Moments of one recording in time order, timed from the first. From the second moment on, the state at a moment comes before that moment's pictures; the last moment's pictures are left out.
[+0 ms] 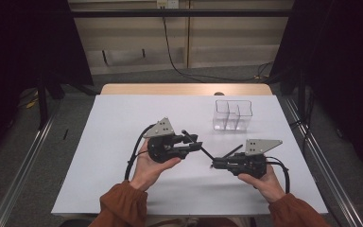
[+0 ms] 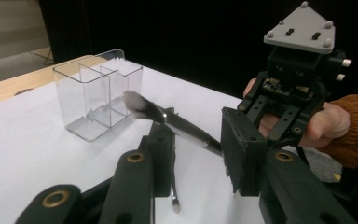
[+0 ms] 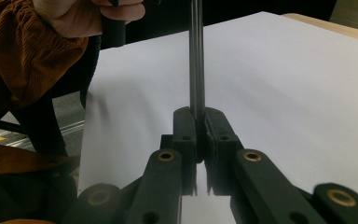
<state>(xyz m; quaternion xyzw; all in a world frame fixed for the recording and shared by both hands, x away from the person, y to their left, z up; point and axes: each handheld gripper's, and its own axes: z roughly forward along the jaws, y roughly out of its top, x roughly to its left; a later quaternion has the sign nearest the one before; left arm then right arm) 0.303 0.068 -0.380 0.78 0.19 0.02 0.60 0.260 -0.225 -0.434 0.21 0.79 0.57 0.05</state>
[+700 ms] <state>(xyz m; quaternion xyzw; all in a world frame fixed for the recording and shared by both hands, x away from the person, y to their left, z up) 0.299 0.064 -0.374 0.76 0.17 -0.04 0.62 0.260 -0.221 -0.436 0.21 0.80 0.56 0.05</state>
